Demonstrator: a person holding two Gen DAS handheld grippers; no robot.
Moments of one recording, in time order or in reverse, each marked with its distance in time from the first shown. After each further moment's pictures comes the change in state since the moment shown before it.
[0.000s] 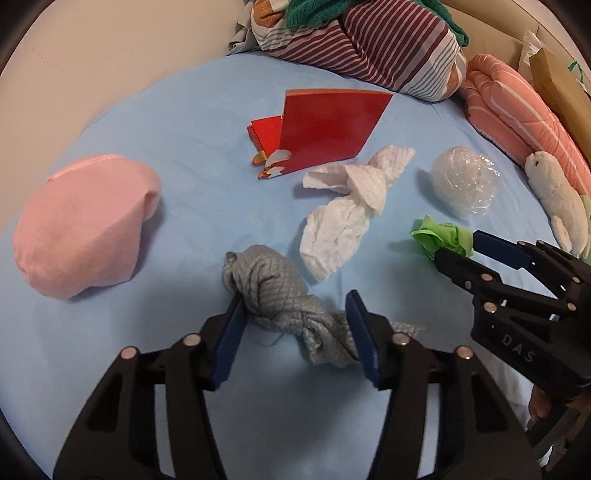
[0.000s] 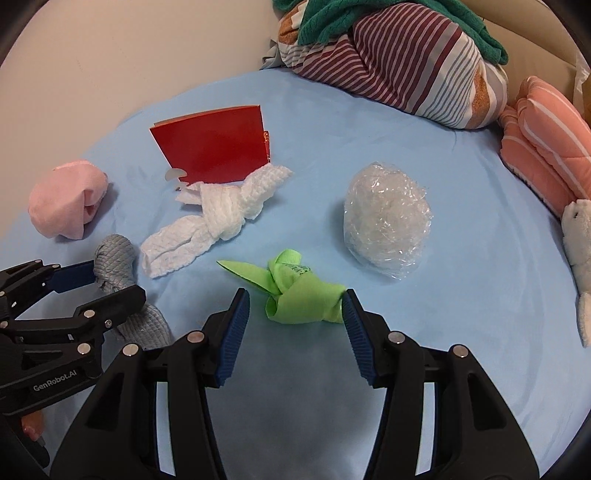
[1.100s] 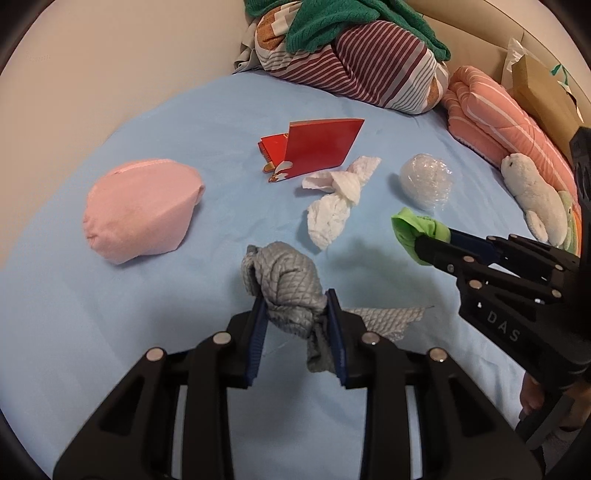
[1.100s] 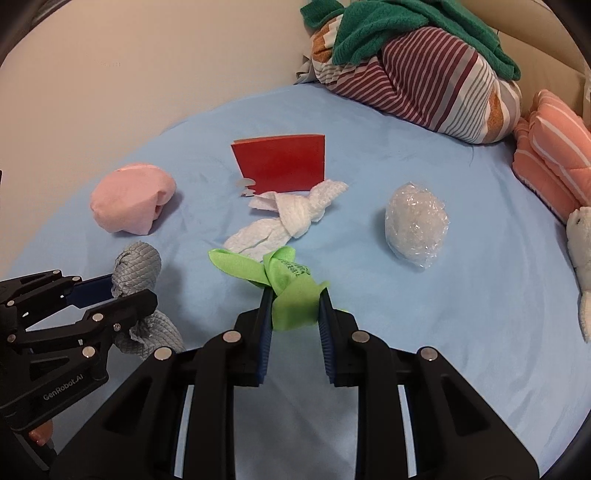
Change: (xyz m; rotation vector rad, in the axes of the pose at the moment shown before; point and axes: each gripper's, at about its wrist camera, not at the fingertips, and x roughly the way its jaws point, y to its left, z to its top) left arm -0.072 0.001 -0.029 0.003 -0.042 -0.008; right arm -0.054 0.031 -0.009 -0.019 -0.043 0.091
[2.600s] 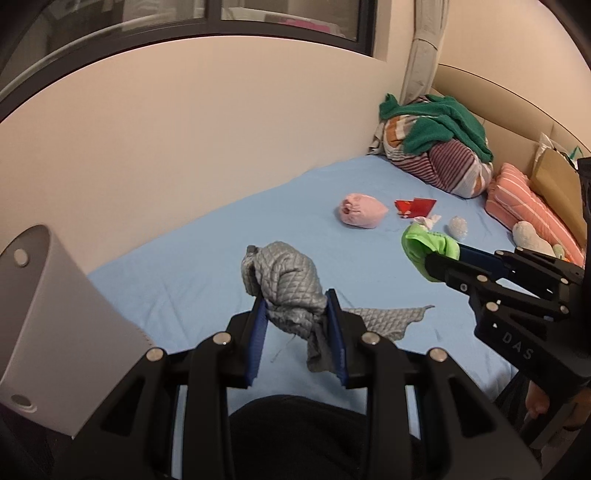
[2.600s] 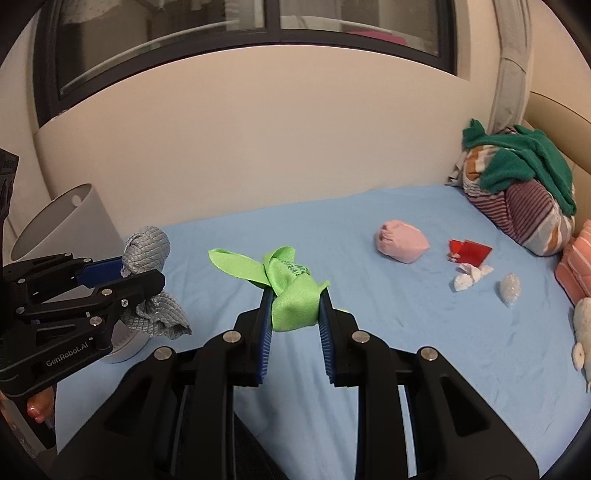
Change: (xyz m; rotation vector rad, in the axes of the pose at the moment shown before) left arm -0.385 0.117 -0.214 -0.253 -0.267 0.303; right arm -0.290 0.296 -0.095 -0.336 -0.202 0.296
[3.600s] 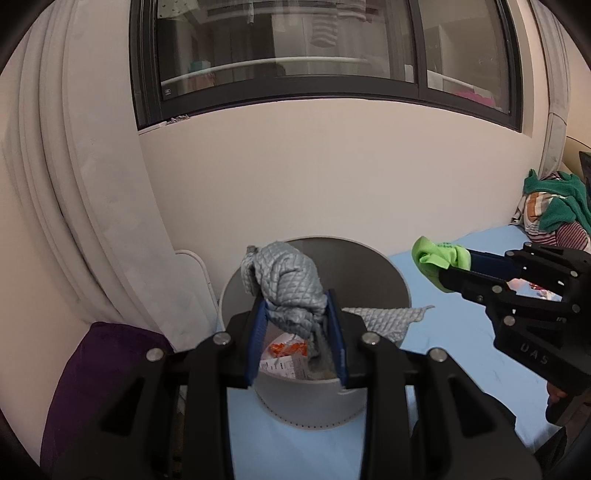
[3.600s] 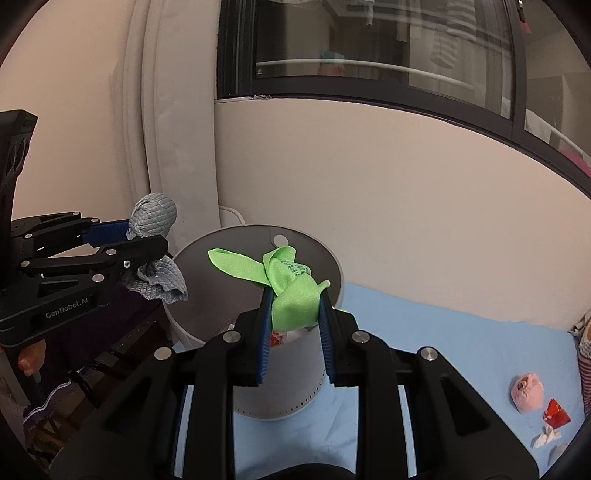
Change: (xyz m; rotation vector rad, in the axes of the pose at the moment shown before) left arm -0.174 0.185 -0.014 -0.235 -0.136 0.498; right arm -0.009 0.250 0.093 -0.432 -0.107 0.477
